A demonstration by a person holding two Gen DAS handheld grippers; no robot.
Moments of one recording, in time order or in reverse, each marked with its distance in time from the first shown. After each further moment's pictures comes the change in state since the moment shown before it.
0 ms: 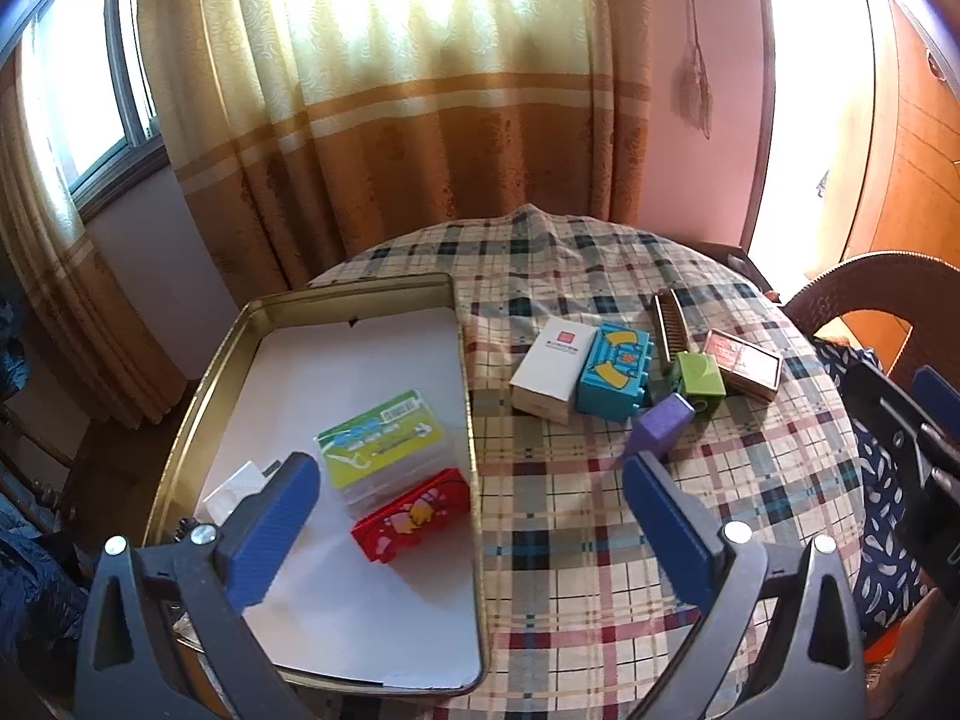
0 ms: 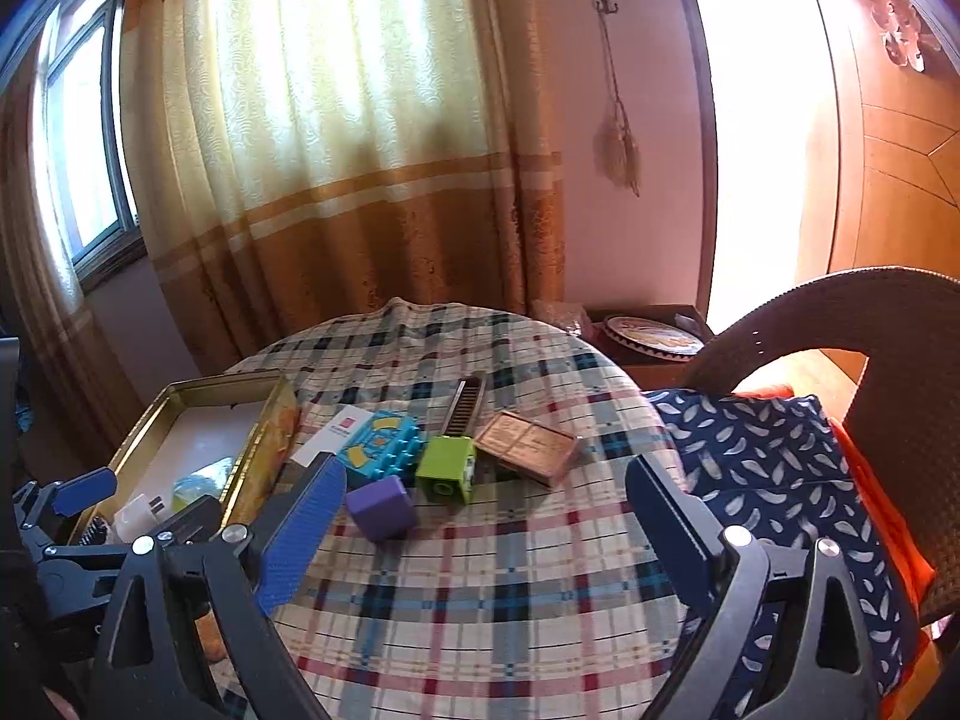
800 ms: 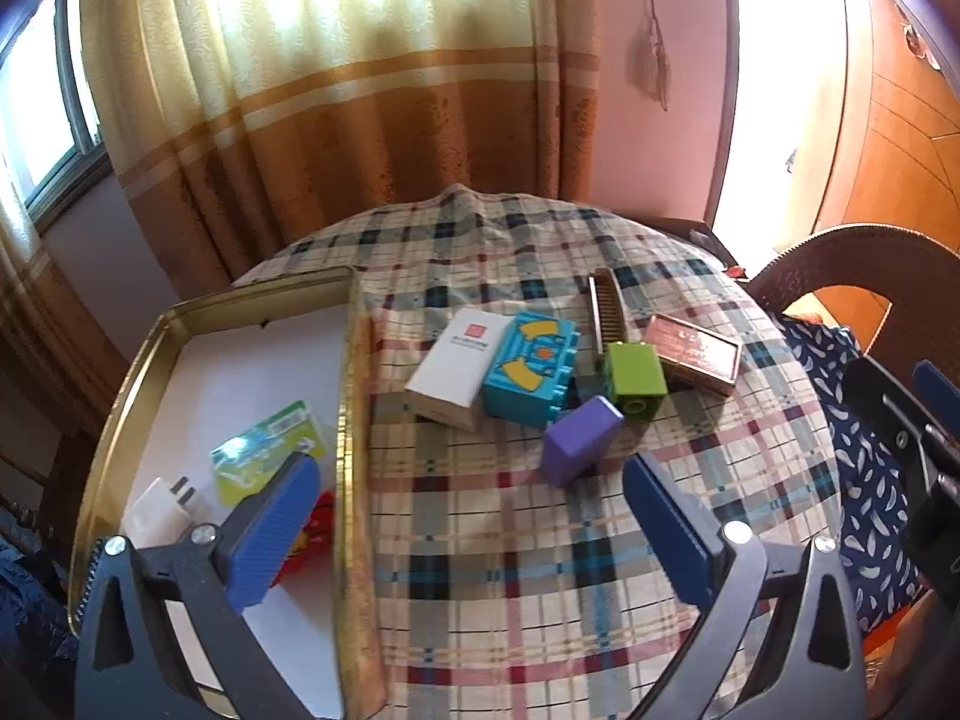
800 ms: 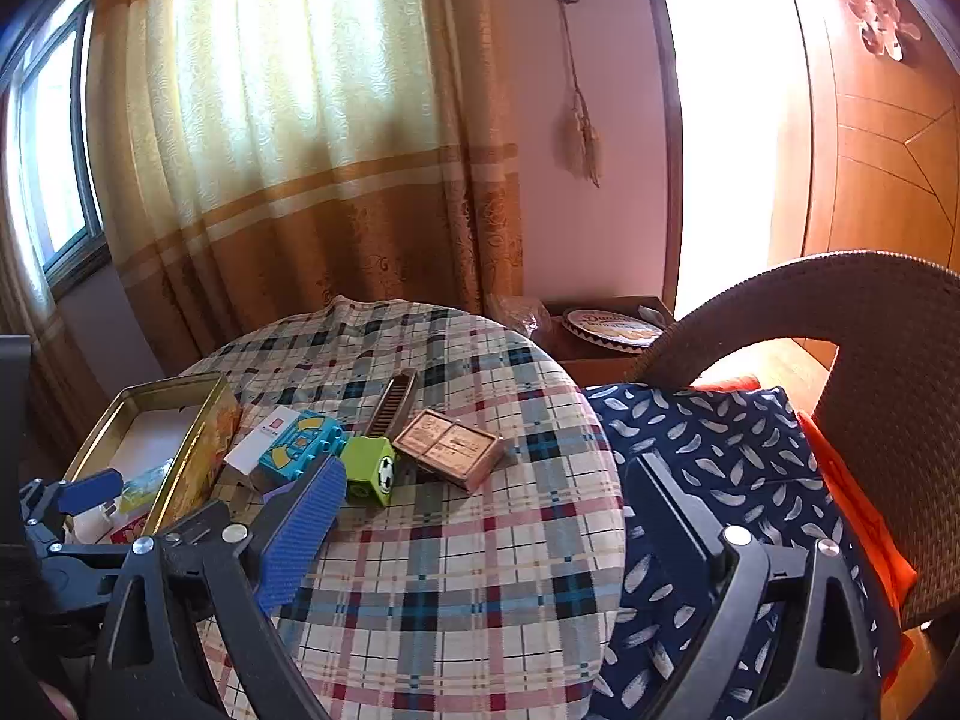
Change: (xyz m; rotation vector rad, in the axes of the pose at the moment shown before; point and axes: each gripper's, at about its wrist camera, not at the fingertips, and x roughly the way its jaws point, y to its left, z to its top) left arm 0.027 -0.049 0.007 0.047 0.047 -0.084; right arm 0.011 -0.042 0.000 0.029 0.010 -0.058
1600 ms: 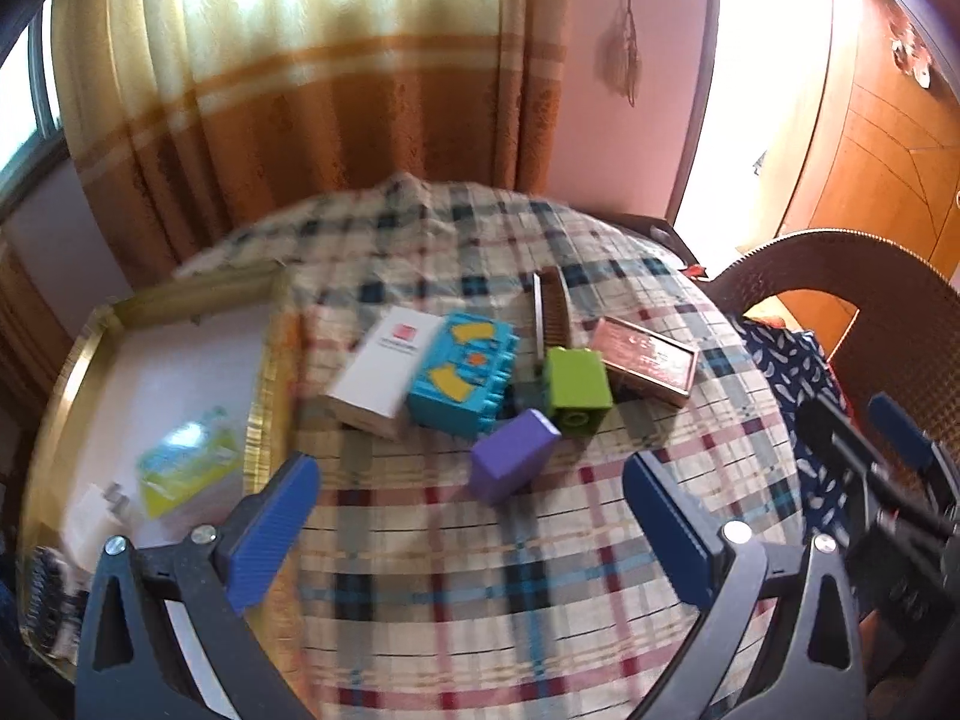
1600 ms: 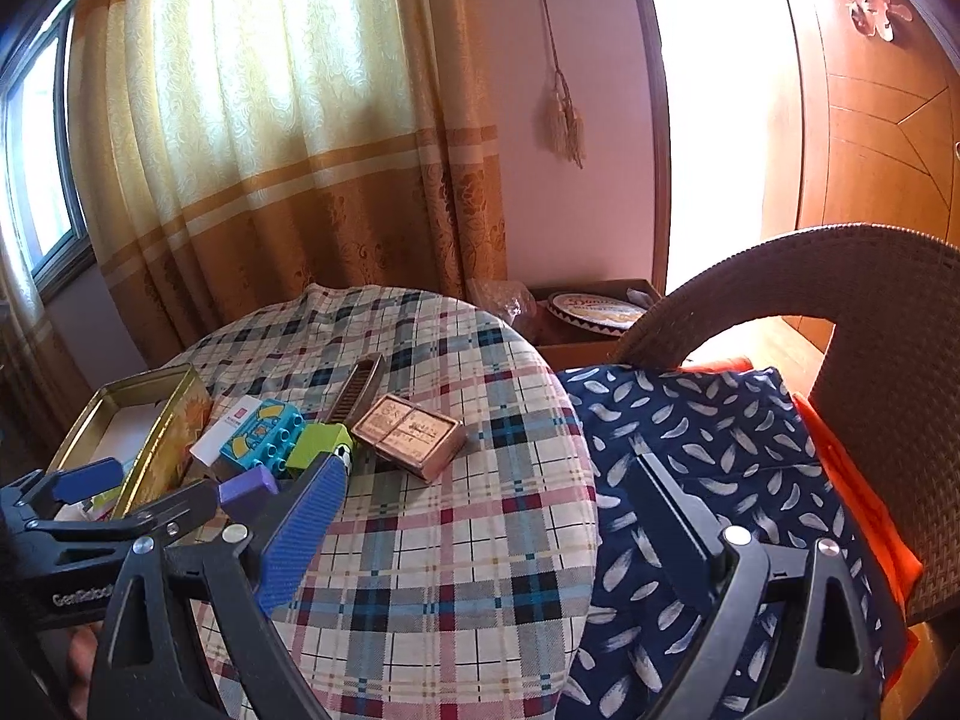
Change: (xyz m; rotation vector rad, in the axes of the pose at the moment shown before) left arm 0.020 -0.017 0.009 -0.030 0.046 -0.126; right arm 0.021 -0.024 -0.009 0.021 0.034 -0.012
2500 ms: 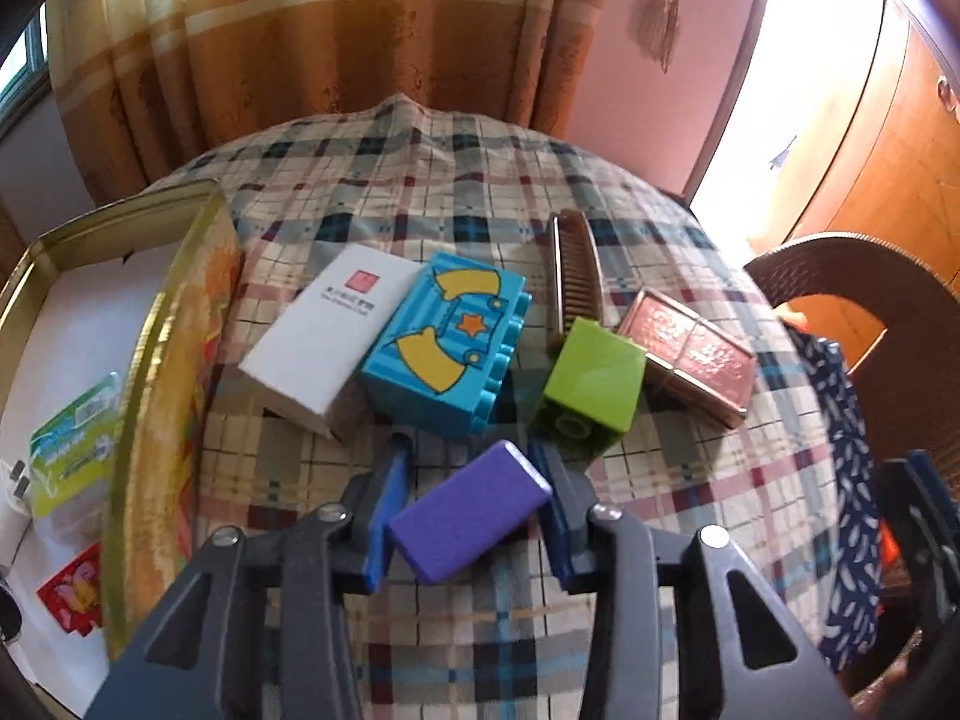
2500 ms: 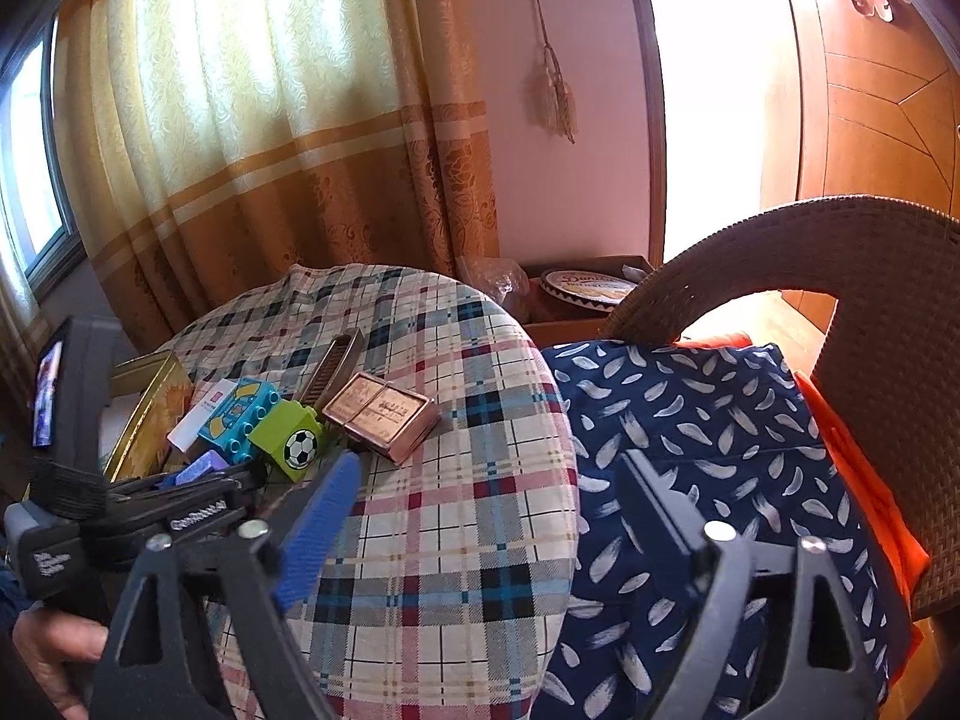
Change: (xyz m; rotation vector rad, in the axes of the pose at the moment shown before) left arm 0.062 0.002 0.004 -0.088 0.090 -0.024; right arm 0.015 -0.010 -0.006 0.021 0.053 0.007
